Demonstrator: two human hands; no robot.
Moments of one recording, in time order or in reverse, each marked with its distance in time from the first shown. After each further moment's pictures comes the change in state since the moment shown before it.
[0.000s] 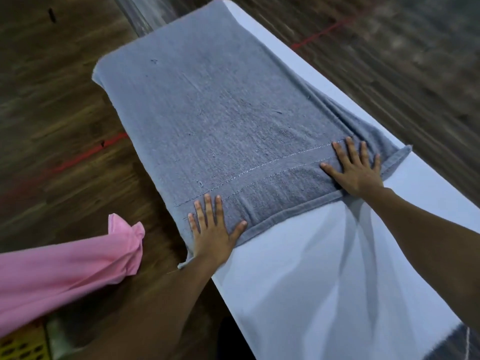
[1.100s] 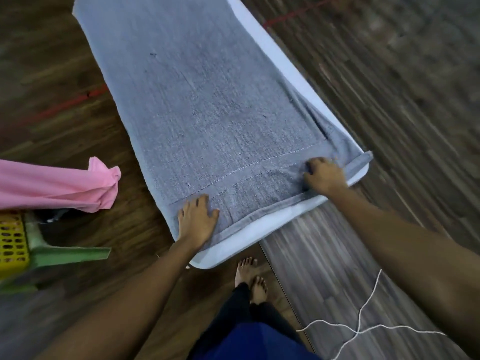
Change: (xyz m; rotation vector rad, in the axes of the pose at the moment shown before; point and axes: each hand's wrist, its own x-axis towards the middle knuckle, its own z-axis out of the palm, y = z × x) left_hand -0.248 0.154 0.079 -0.223 0.053 -0.106; right_hand -0.212 0.187 0.014 0.083 -0.070 -0.105
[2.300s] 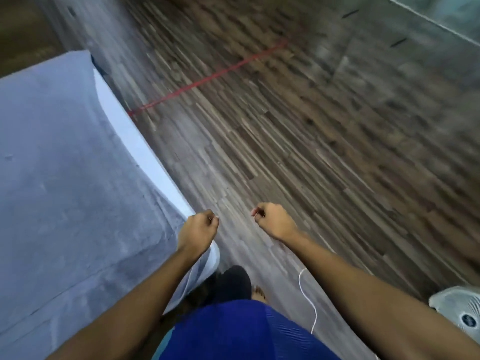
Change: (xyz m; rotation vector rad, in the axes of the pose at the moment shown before) left_hand 0.109 0.482 0.054 -0.190 -0.031 0.189; right_hand 0.078 0.271 -0.207 0.352 -0.062 -0.038
